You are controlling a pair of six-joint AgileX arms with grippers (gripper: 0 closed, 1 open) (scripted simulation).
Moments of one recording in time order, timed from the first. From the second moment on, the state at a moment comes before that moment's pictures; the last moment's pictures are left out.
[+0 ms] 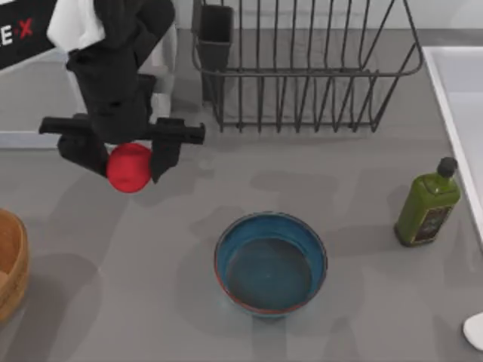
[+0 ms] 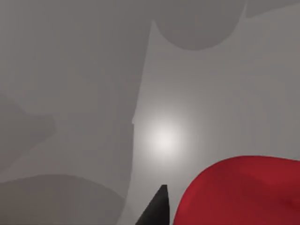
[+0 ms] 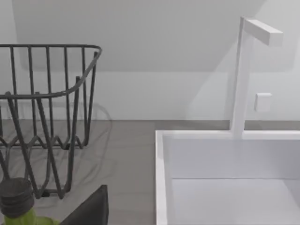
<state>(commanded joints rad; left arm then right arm) -0.41 1.96 1.60 -1.18 -0.01 -0.29 0.00 0.00 0.00 0.00 0.00 0.00</state>
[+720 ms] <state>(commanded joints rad) -0.36 1.73 1.31 -1.22 -0.12 -0.08 0.00 0.00 0.00 0.00 0.00 0.00</state>
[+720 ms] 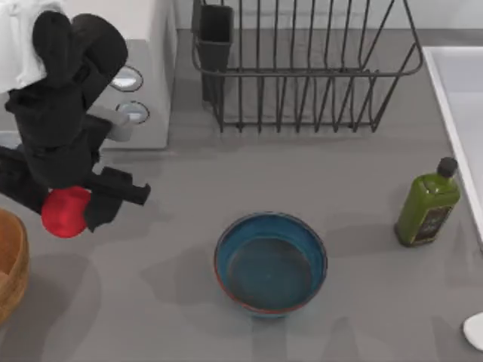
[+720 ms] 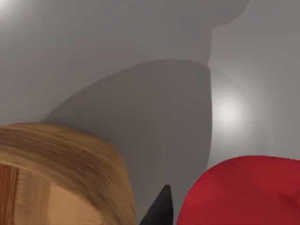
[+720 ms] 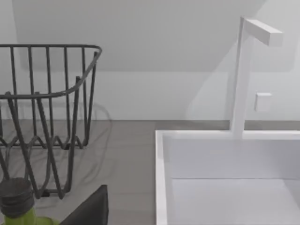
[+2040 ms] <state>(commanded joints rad) -0.01 1.35 0.95 -1.07 -0.23 0.02 0.00 0.00 0.00 0.00 0.00 0.00</state>
